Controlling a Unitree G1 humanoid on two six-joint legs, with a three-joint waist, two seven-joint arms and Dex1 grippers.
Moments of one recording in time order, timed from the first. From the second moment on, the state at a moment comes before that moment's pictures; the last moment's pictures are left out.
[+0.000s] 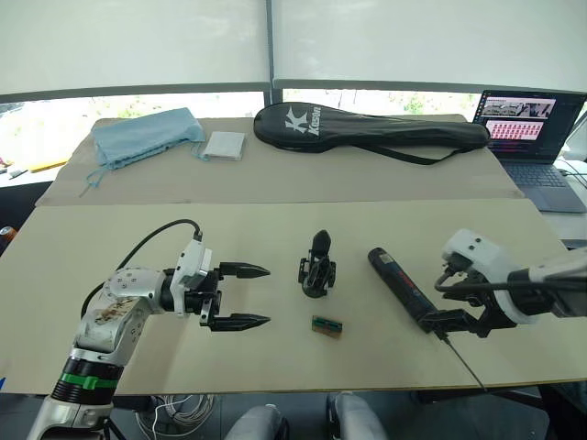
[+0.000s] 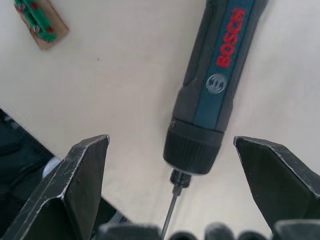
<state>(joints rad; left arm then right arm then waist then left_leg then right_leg) -0.27 0.65 -0.02 -0.10 -0.55 0.26 -1.39 -0.53 -1.24 0.12 -0.53 0.77 1.59 0.78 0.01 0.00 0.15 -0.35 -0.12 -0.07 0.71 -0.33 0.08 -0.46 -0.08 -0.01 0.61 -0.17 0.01</state>
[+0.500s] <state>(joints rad) -0.26 0.64 -0.02 -0.11 -0.55 0.25 -1.36 -0.67 -1.18 0.39 -0.34 0.65 1.59 0.75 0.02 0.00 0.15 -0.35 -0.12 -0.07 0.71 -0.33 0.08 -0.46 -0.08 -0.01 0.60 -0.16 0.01</state>
